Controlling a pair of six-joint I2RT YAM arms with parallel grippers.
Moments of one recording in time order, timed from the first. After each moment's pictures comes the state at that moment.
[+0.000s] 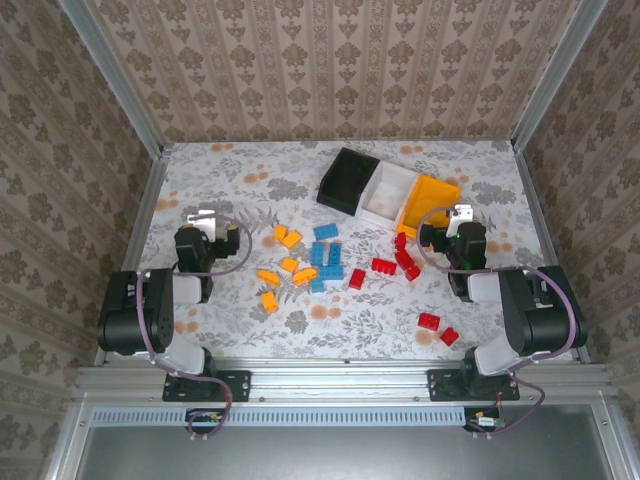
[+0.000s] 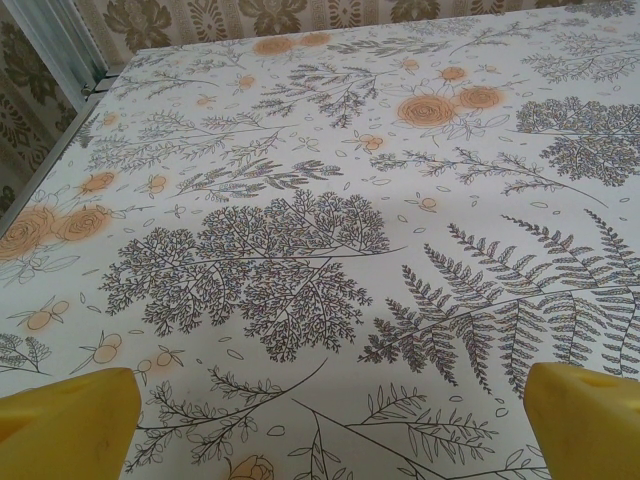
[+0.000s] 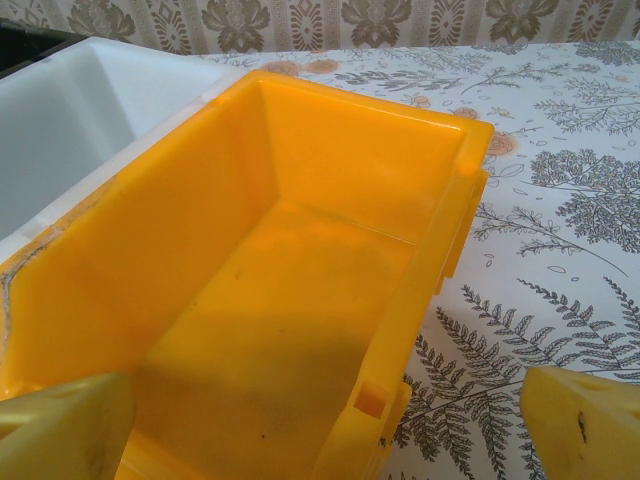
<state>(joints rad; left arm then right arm) -0.01 1.54 0.39 0.77 0.03 0.10 0.01 1.52 0.39 0.76 0.05 0.04</state>
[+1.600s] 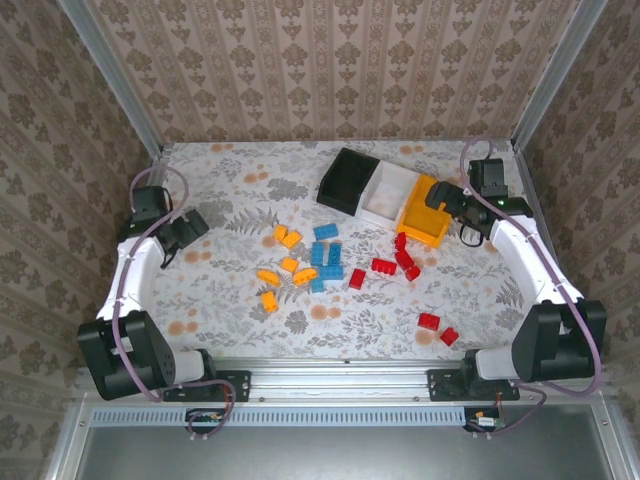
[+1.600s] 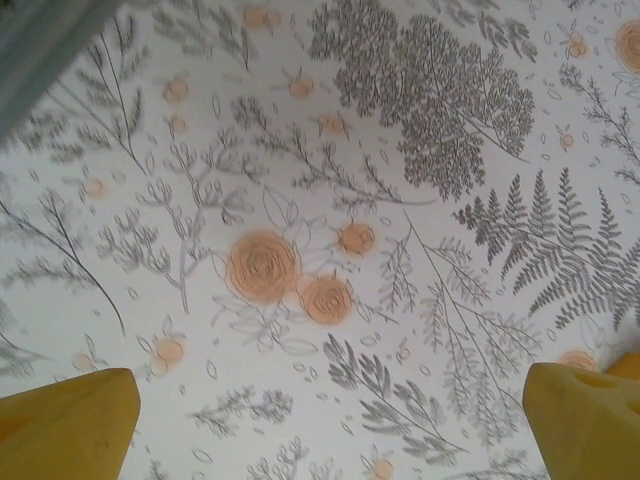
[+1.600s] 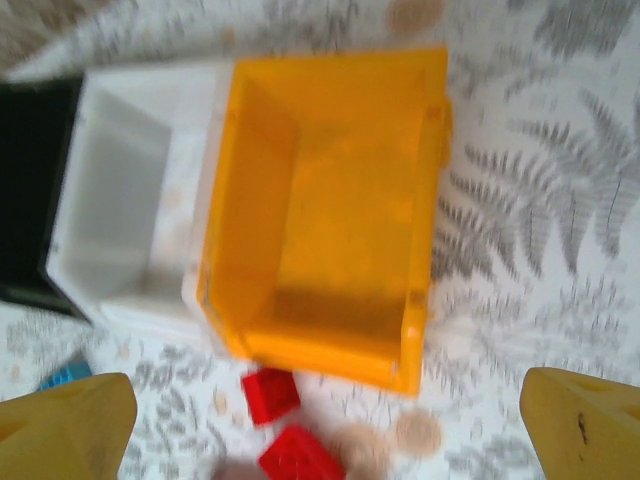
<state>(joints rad) 0.16 1.30 0.99 -0.70 0.05 -0.44 -0.01 1.38 1.14 -0.67 -0.05 0.48</state>
